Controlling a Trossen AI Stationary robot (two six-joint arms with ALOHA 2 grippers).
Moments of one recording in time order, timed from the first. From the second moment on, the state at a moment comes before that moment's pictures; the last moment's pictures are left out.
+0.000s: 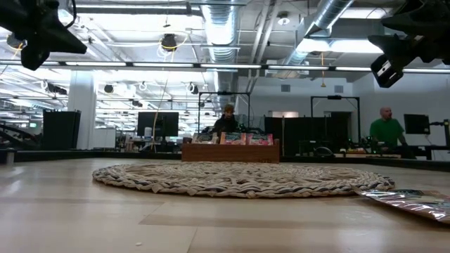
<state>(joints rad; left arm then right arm) -0.51 0.11 0.59 -0.98 -0.93 -0.95 0.19 0.20 0.09 0.12 -0.05 0.39</state>
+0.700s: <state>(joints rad) -0.51 0.11 0.59 -0.93 -0.88 -0.96 0.19 0.20 0.09 0.14 -0.04 0.52</state>
